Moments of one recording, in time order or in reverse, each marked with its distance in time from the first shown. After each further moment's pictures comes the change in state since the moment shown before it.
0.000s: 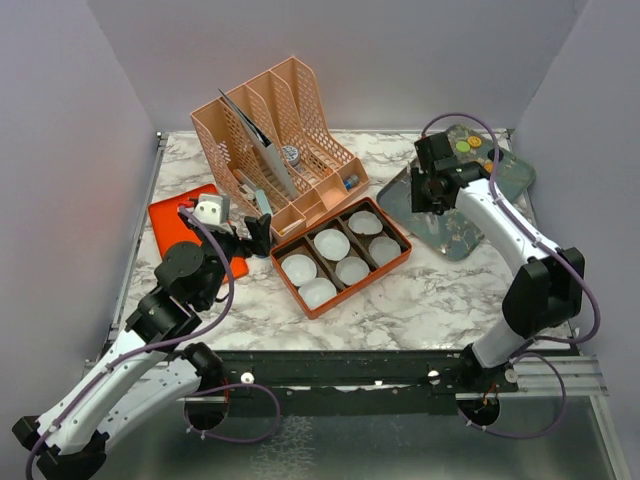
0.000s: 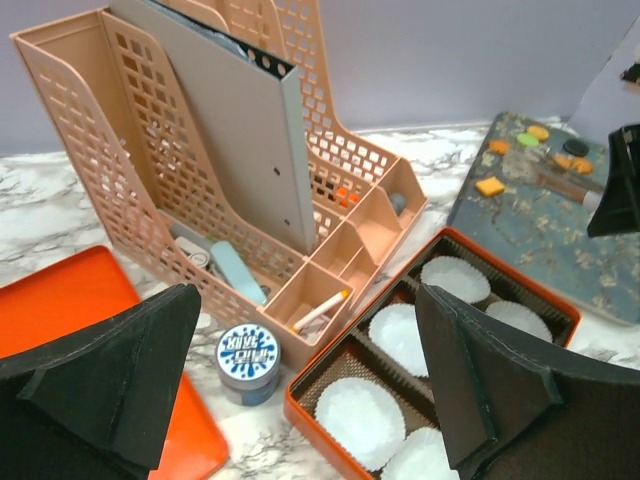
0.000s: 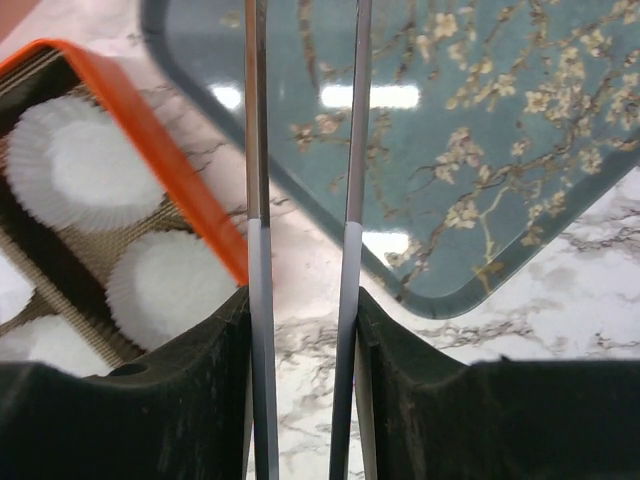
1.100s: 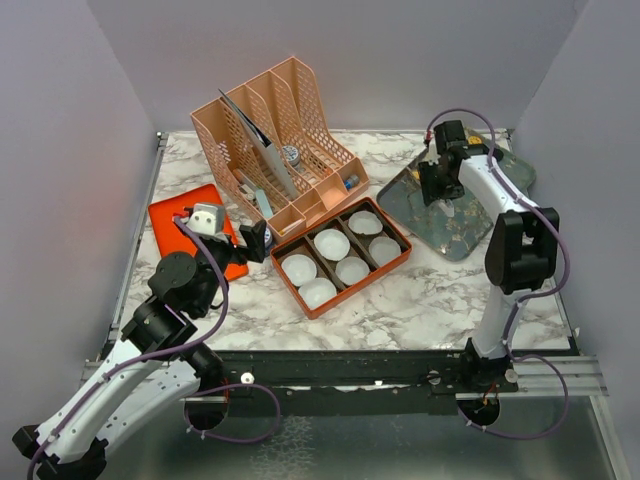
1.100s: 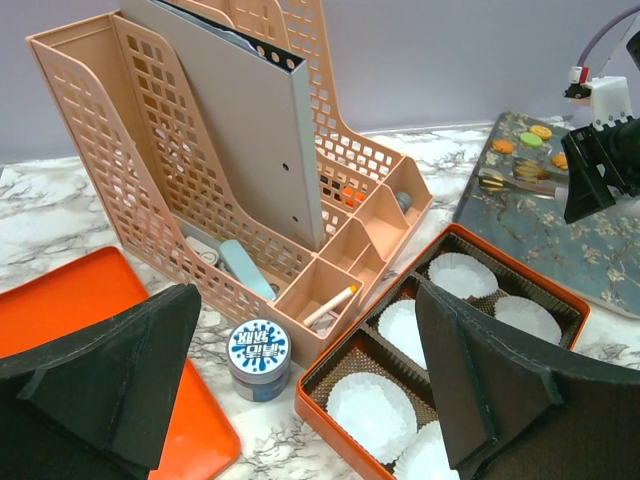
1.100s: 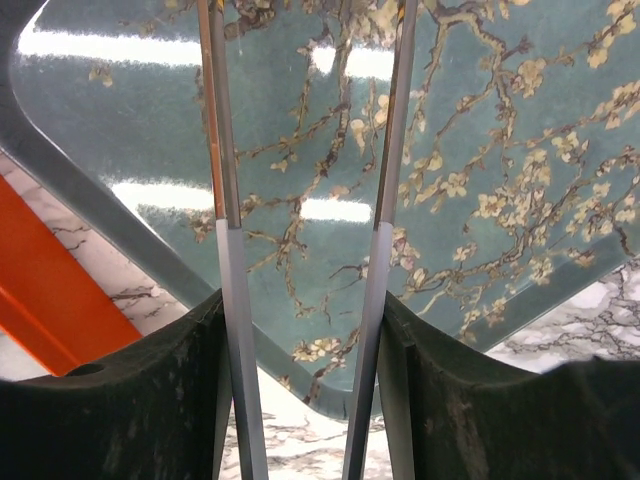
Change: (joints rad) left arm 0.011 -0.094 -0.074 -0.005 0.013 0.044; right arm -0.218 0.330 0.204 0.005 -0.146 -0.275
